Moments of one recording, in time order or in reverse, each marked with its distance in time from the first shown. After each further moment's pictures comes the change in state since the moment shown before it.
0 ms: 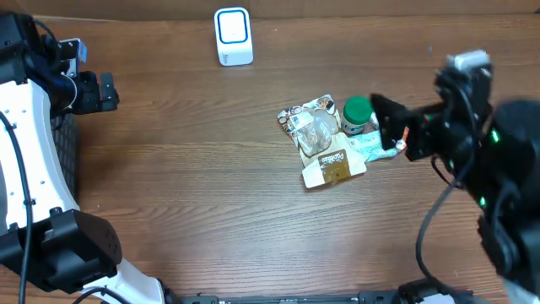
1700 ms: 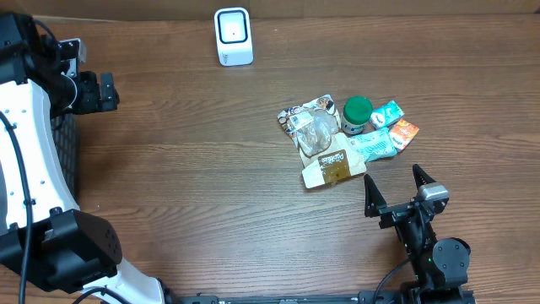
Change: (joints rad) left arm 0.000 0.000 0.000 0.000 0.001 0.000; right arm -0.118 -0.958 -1.387 0.773 -0.031 0.041
